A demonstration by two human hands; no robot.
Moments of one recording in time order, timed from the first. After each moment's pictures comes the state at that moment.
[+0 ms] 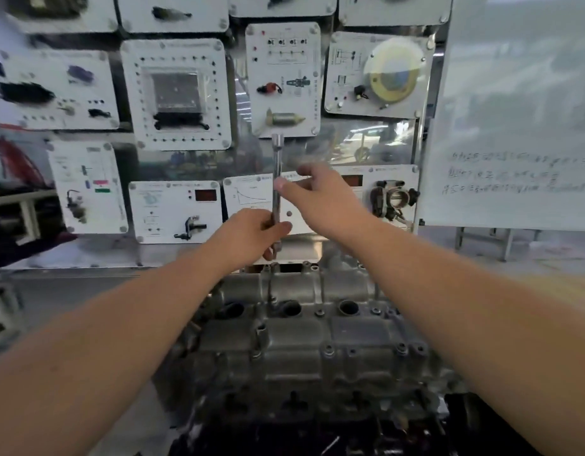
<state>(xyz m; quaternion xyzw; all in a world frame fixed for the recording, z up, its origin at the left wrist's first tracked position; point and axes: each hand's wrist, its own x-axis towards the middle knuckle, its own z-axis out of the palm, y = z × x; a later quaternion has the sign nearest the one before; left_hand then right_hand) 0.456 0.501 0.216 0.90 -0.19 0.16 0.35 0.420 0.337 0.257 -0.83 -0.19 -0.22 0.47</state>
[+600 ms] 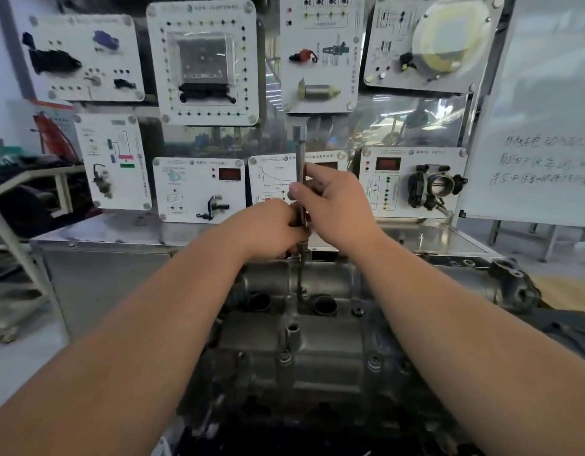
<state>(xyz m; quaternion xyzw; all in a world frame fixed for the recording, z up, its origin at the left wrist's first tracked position) 0.454 0.512 0.220 0.96 -0.17 0.09 0.19 0.475 0.374 0.213 -0.79 -0.29 -0.31 0.45</state>
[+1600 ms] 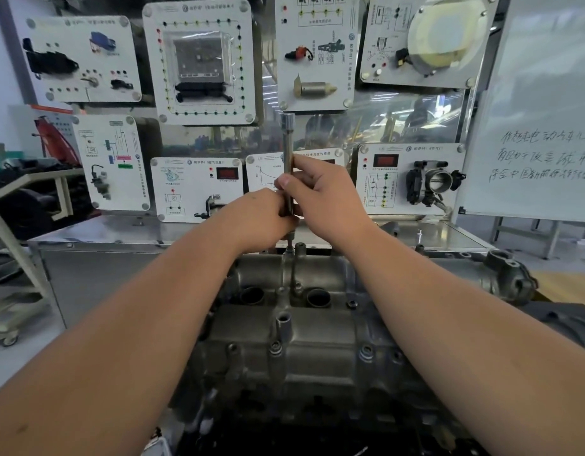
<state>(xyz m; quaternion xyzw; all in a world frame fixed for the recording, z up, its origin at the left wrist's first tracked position) 0.451 0.510 0.218 0.96 -0.15 0.15 0.18 0.479 0.377 0.207 -0.75 -0.31 -0.27 0.52</state>
